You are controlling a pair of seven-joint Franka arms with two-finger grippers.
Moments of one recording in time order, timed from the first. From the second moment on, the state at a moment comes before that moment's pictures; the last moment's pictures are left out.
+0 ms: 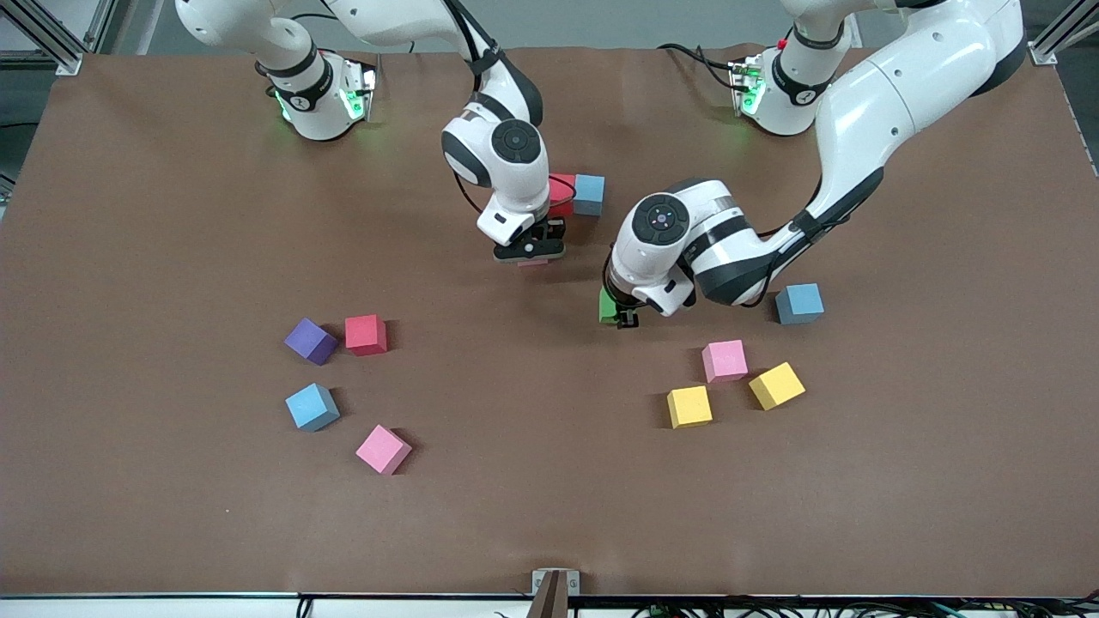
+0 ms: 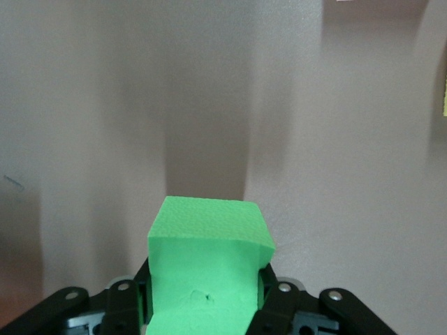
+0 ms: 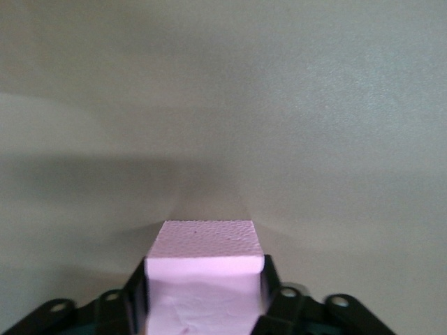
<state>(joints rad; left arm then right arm) 0.22 0.85 -1.03 -1.81 0.78 2.17 -2.75 0.94 0.49 -0.04 -1.99 0.03 2.48 0.79</state>
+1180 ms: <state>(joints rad) 0.21 0.81 -1.05 -1.91 0.79 2.18 -2.79 0.80 0.31 -0.05 -1.93 0.03 2.25 0.79</state>
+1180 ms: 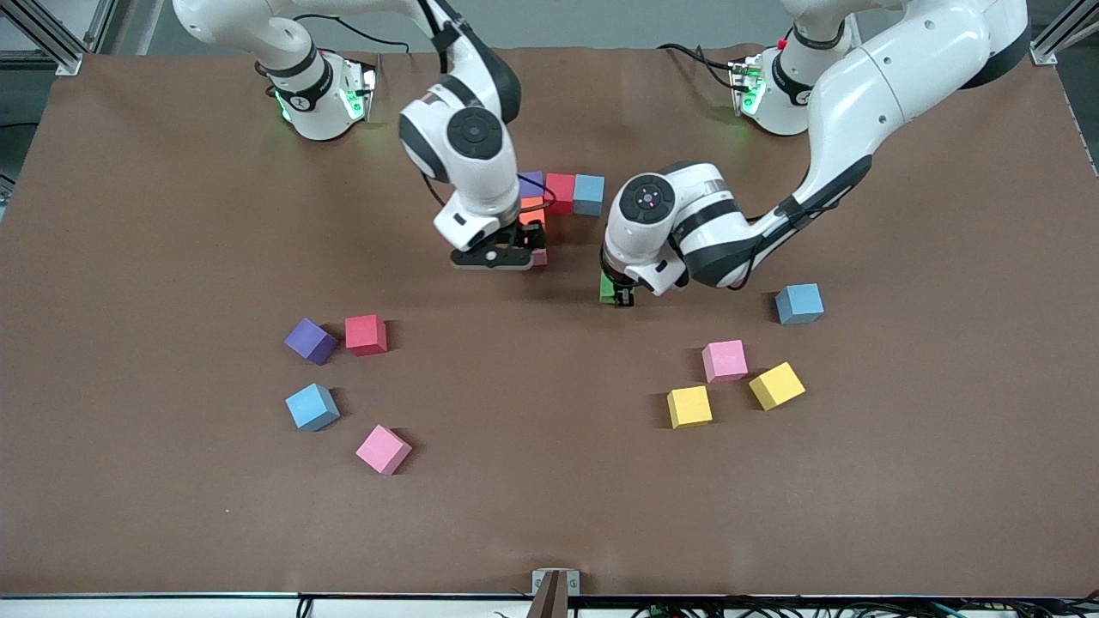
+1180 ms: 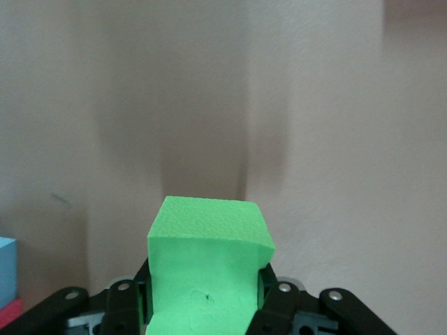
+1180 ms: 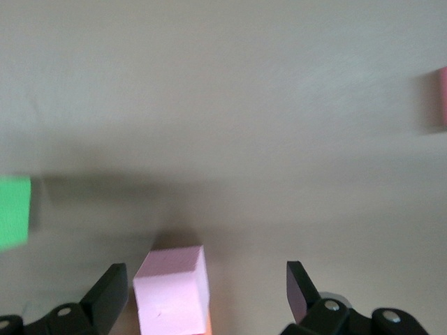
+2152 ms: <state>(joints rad) 0.03 0.81 -1.02 -1.95 0.82 2.23 -2.87 0.38 0.25 -0.06 -1.94 0.00 2.08 0.40</state>
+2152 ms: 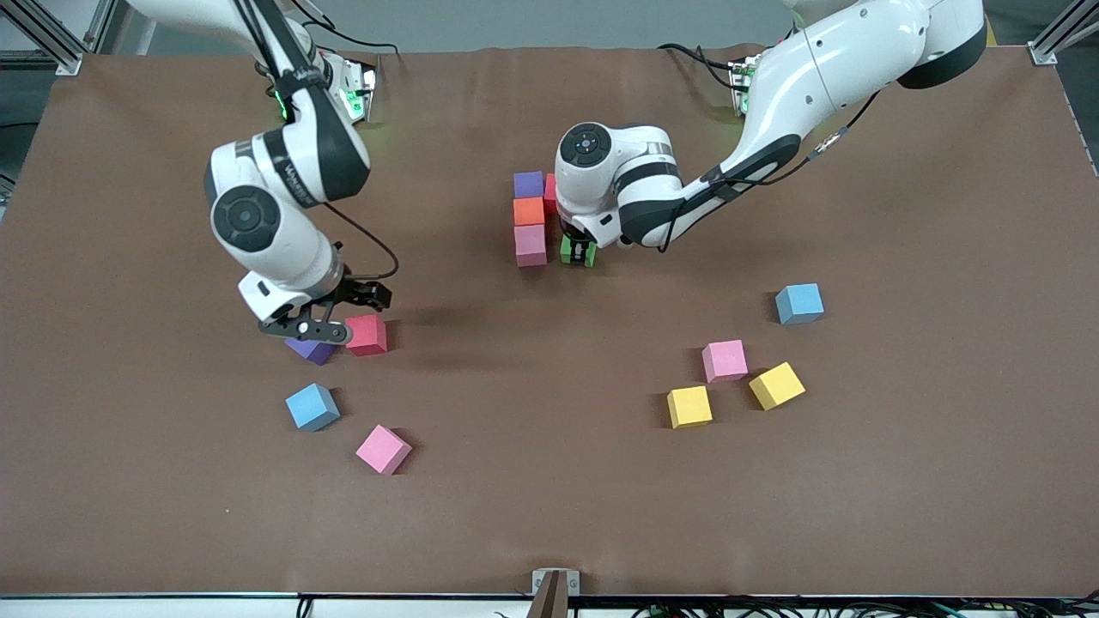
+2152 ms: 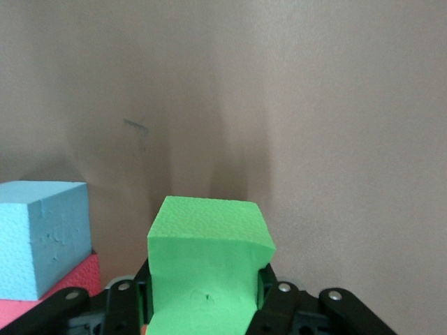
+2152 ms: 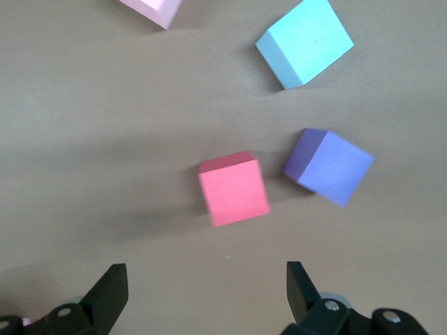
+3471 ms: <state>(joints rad) -0.10 0.84 -0.92 -1.86 0.81 2.25 -2.88 0.34 0.46 -0.04 -2.05 0.00 2.45 0.32</state>
